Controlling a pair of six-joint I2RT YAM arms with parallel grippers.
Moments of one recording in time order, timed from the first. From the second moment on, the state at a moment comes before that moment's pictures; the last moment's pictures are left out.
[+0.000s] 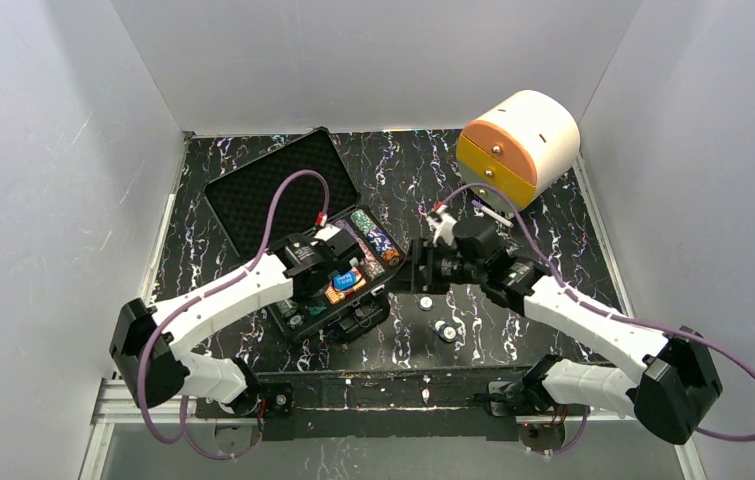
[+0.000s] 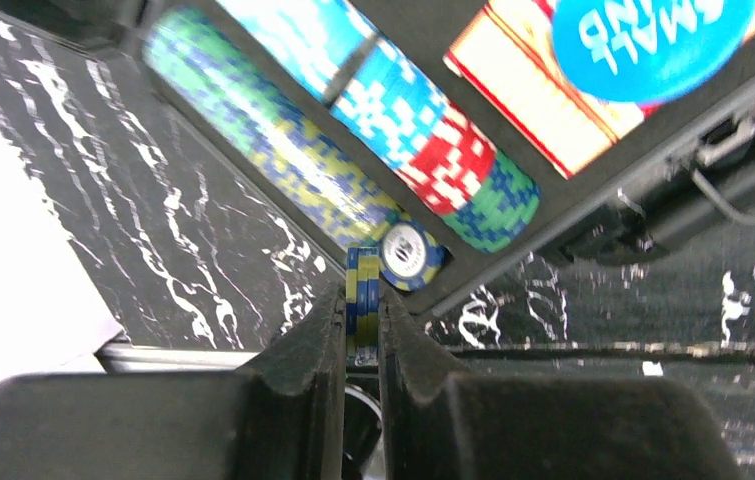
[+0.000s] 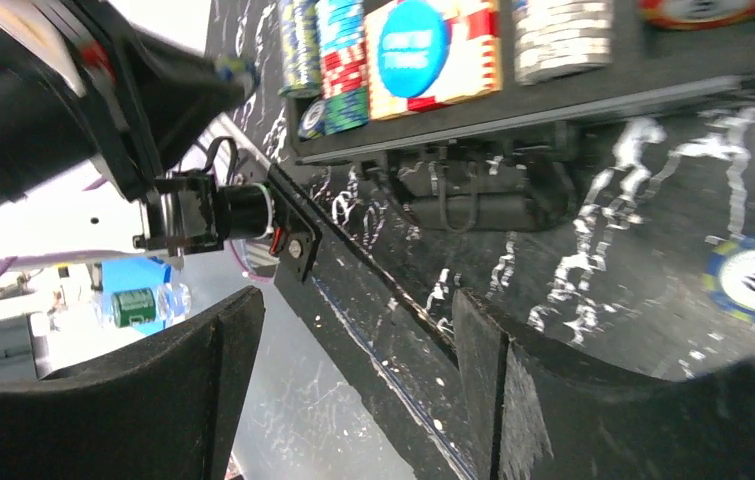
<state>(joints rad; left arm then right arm) -0.90 1.34 1.10 -1.23 -0.49 -0.48 0.73 1.10 0.76 -0.23 -0.44 0.79</state>
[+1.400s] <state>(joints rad) -0.89 0.97 1.07 -0.88 -0.75 -0.54 1.04 1.49 0.81 -0.30 0.18 1.17</state>
